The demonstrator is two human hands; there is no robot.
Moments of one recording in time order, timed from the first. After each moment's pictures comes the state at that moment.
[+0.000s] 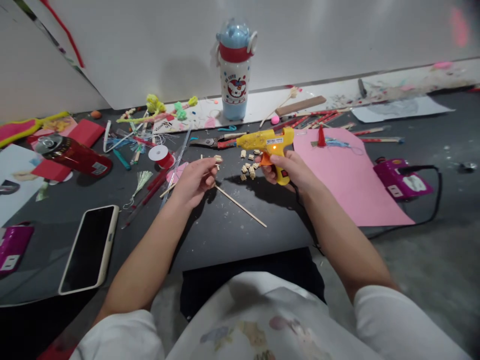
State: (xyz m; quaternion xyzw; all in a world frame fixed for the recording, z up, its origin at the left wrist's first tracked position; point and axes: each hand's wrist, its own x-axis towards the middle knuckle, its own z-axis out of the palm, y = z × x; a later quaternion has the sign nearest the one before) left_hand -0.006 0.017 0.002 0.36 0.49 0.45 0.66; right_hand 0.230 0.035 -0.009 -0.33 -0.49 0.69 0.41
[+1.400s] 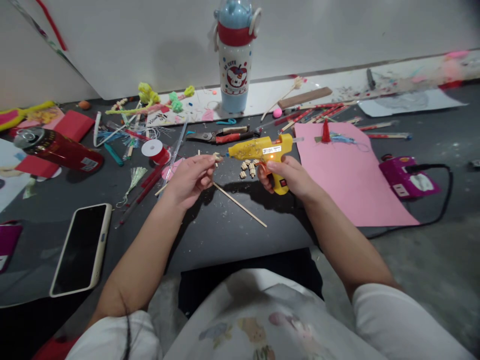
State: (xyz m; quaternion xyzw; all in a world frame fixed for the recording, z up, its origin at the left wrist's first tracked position) left_hand -0.006 0.012 0.013 0.36 0.47 0.44 0.68; right_hand 0.228 0.024 -0.012 -0.35 -0.53 0.69 0.35
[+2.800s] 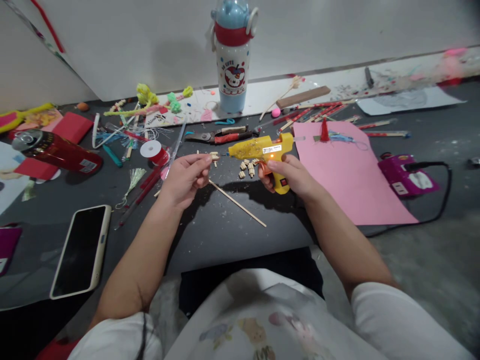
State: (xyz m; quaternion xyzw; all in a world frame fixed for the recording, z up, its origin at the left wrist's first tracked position) left_hand -0.008 0.012 0.014 0.39 0.51 0.47 0.61; right_hand 0.232 0.023 -0.009 -0.35 -0.55 0.68 0.35
